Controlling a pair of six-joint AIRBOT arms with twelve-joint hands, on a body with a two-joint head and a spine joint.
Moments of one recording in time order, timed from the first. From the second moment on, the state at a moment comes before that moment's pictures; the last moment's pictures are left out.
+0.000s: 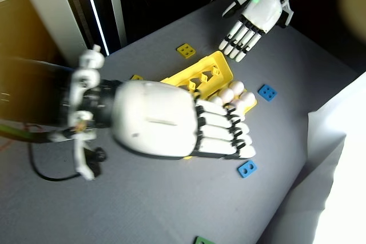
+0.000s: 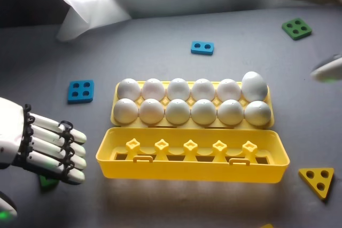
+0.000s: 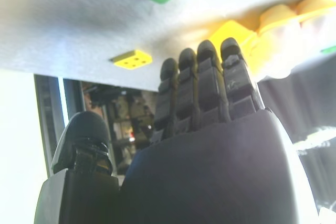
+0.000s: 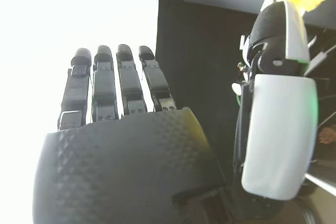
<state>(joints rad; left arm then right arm) 0.53 -0.91 1.13 1.48 -1.16 -0.17 -0.13 -0.76 1.13 -0.83 0.38 -0.22</state>
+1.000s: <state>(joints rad) 0.55 -0.93 1.01 1.50 -1.04 -0.16 -0.19 -0.52 1.01 -1.03 0.47 0.00</state>
